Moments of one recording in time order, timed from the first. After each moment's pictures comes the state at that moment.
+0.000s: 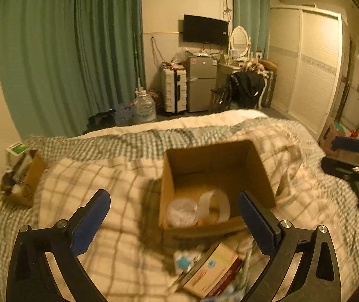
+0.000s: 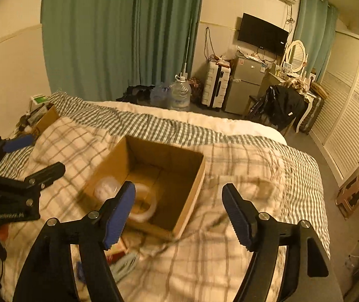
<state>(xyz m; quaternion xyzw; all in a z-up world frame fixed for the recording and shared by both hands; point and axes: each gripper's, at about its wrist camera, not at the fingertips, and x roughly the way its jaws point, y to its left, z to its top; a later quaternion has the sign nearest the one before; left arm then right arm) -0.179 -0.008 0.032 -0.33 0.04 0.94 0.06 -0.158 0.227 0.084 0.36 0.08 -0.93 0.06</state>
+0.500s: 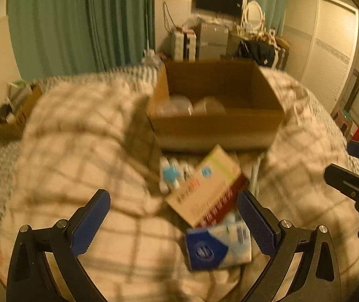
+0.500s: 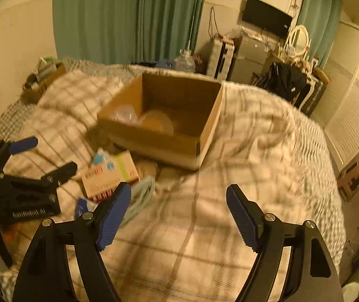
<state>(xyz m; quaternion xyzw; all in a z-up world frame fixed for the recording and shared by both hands) -0.107 0.010 -0.093 -0.42 0.01 0.90 0.04 -0.081 0.213 -0.033 0.42 0.08 -0.90 0.07</state>
